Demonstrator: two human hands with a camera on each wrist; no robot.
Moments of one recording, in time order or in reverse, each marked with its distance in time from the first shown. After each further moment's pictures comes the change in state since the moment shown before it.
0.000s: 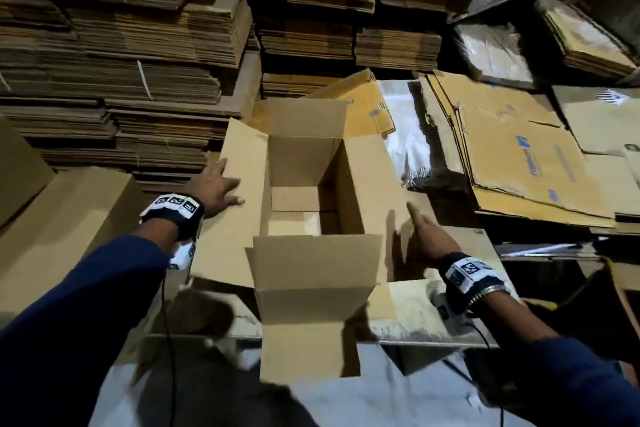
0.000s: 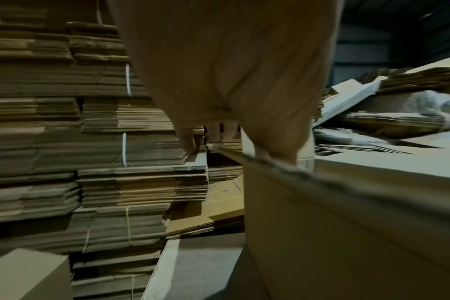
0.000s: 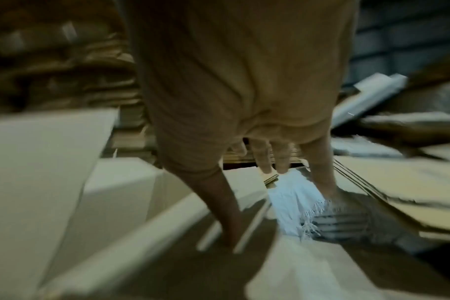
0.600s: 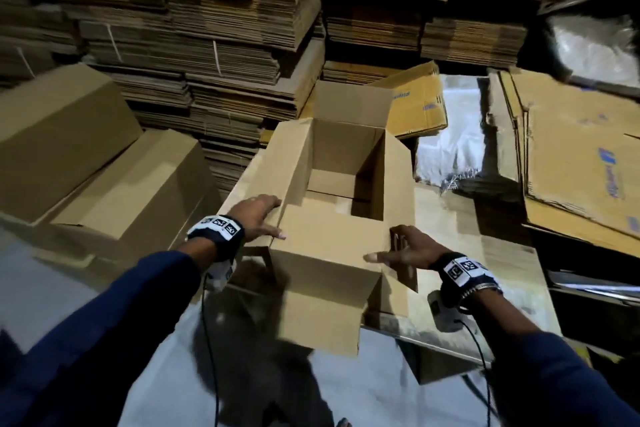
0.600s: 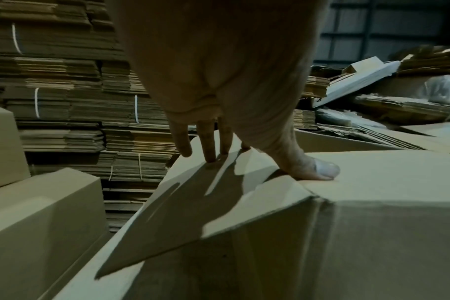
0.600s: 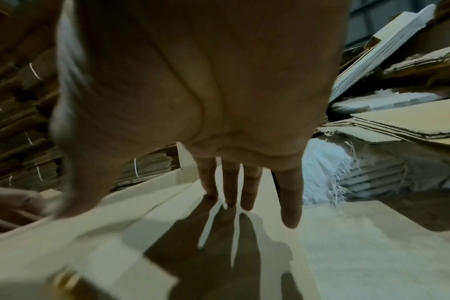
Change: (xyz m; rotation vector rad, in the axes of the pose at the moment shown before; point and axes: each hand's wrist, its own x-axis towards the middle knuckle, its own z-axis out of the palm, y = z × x) left_hand -0.109 0.083 0.062 -0.325 -0.078 -0.060; right_hand 0.004 -0.008 0.031 0.202 -0.320 -0.208
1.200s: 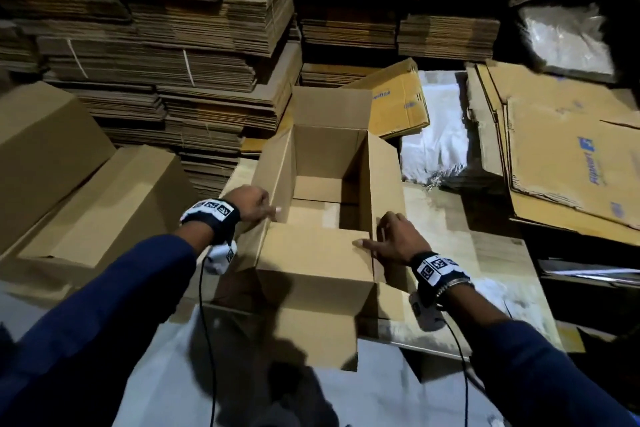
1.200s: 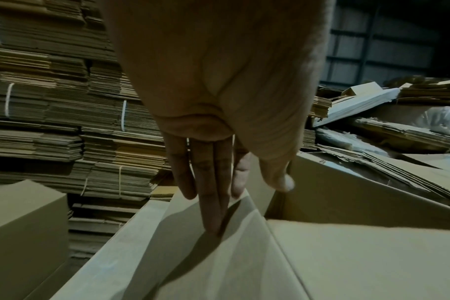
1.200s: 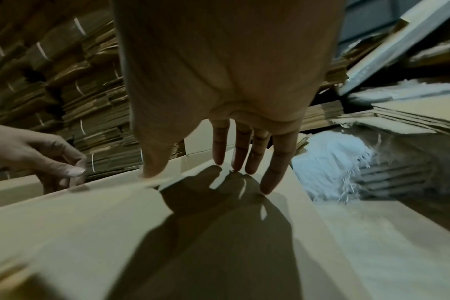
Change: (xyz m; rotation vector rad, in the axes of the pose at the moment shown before) left_hand 0.074 0.014 -0.041 0.109 -0.062 -0.093; right_hand 0.042 0.003 0.007 -0.032 0.278 -0.050
